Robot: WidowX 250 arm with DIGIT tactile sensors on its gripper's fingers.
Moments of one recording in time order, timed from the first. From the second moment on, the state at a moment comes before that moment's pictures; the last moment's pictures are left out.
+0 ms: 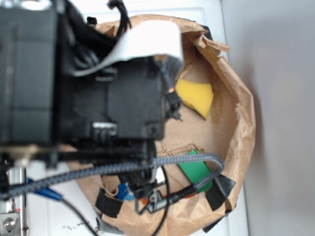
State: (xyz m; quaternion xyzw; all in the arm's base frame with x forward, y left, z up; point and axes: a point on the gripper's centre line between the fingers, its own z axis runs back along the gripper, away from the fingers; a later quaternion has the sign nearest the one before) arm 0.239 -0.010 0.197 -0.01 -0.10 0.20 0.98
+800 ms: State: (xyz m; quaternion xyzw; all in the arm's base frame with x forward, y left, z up) arm 0.285 -0.007 0.109 0.02 -0.03 0.43 0.90
